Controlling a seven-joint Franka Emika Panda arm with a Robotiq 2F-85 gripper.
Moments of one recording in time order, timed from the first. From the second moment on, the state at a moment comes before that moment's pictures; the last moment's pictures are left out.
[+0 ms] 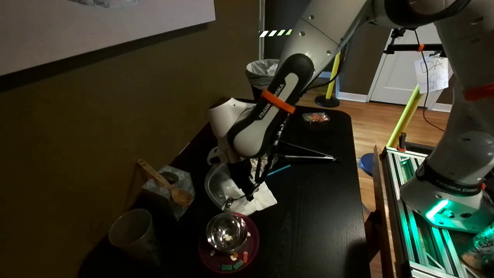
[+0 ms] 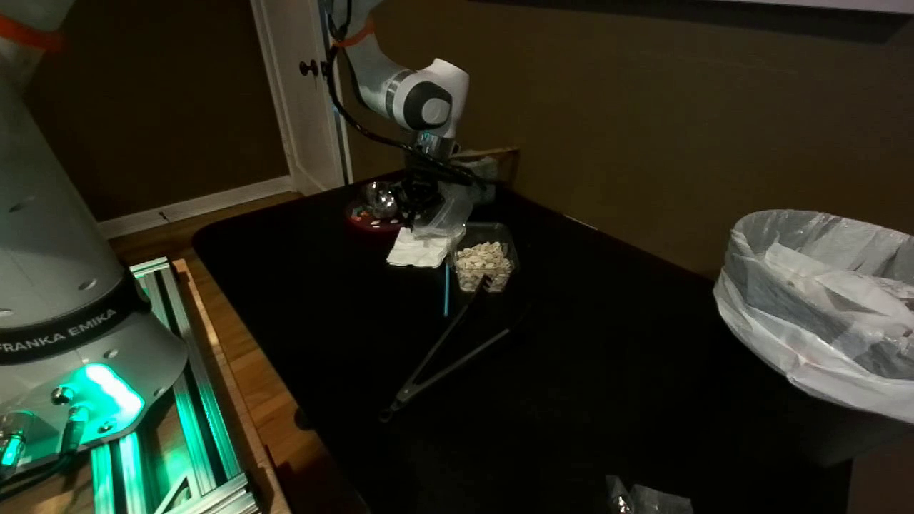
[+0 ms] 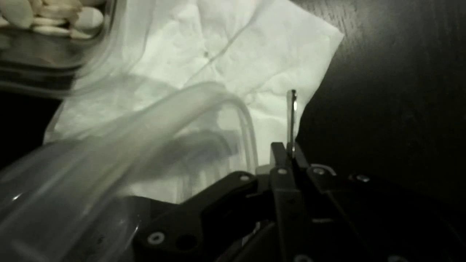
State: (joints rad) arm 0.08 0.66 0.18 -1.94 0.04 2.36 -0.98
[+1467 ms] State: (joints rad) arm 0.20 0.39 0.05 -2.01 -0.47 2.21 -0.17
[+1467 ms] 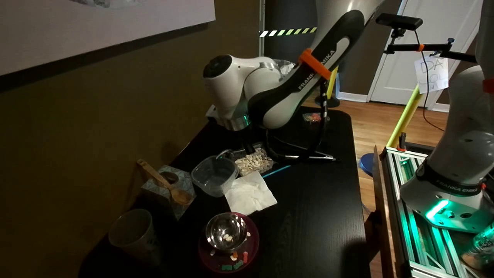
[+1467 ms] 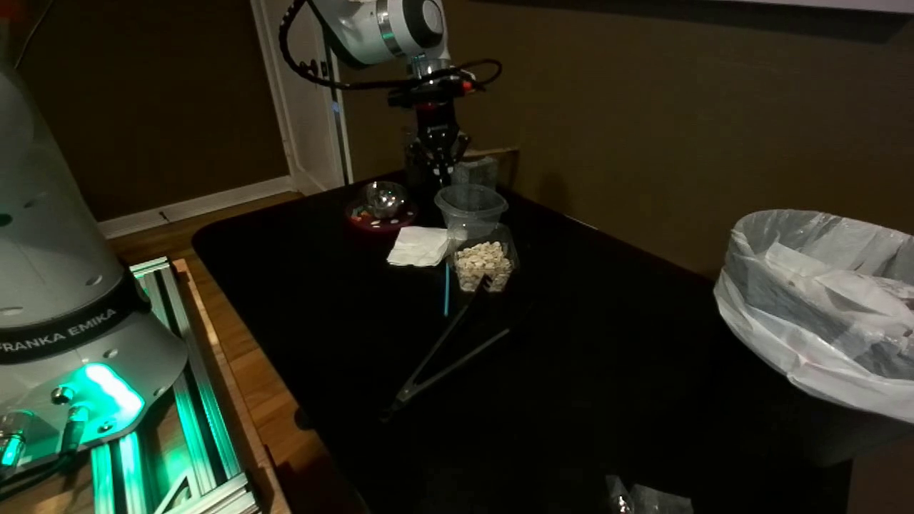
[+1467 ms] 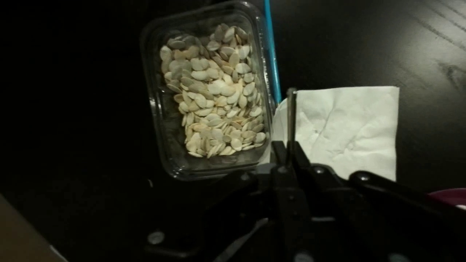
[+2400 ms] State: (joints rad) arm 0.00 0.83 -0.04 -1.53 -0.50 1.82 -0.42
